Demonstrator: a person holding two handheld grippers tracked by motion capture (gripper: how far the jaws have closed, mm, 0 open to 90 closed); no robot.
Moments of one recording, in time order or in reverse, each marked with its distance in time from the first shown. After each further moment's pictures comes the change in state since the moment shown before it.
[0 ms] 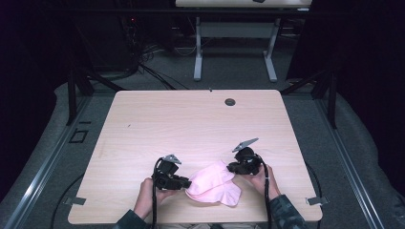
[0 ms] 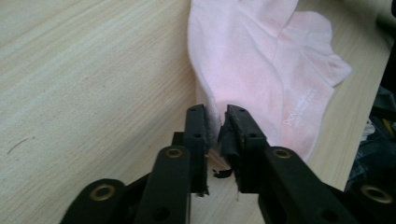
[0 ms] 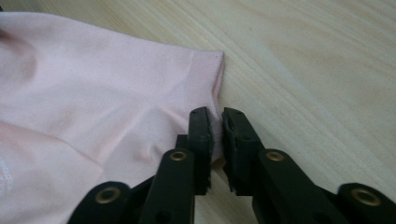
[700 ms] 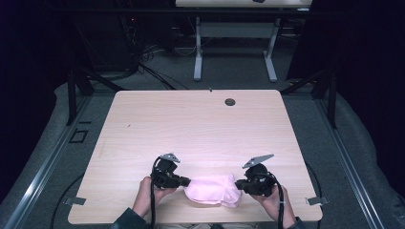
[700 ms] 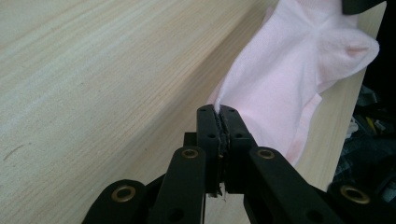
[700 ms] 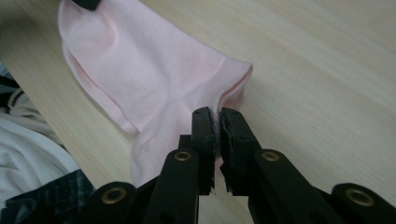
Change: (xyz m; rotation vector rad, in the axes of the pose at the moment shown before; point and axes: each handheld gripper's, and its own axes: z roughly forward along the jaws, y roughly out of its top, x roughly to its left) left arm 0.005 0.003 -0.002 0.015 -0.050 -0.007; right arm 0.058 -0.035 -0.062 0.032 -0.025 0.085
